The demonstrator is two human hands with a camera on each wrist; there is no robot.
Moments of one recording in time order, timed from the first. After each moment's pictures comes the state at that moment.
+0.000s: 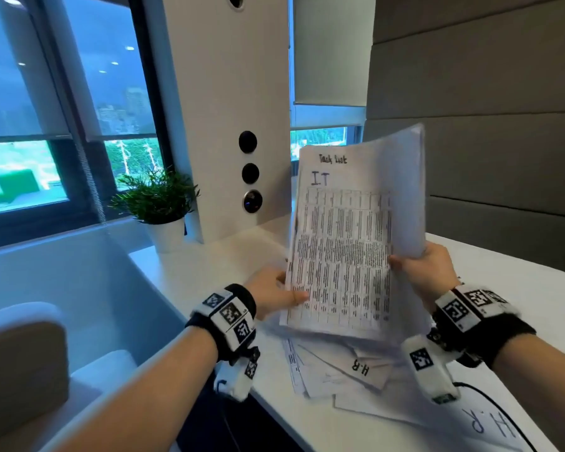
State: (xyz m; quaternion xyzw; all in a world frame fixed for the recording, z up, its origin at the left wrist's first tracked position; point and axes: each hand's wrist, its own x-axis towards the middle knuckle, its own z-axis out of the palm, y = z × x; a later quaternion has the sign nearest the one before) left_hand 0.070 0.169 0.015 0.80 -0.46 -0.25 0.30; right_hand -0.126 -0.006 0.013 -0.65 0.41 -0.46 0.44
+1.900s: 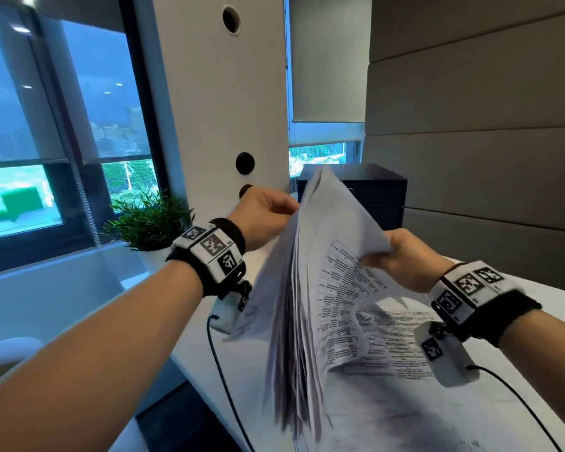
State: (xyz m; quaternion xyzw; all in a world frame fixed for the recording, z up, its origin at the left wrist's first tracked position) left_hand 0.094 0.133 0.135 0.62 -0.55 -0.09 0.54; right_hand -0.099 -0.008 0.085 -0.88 0.21 -0.28 0.31
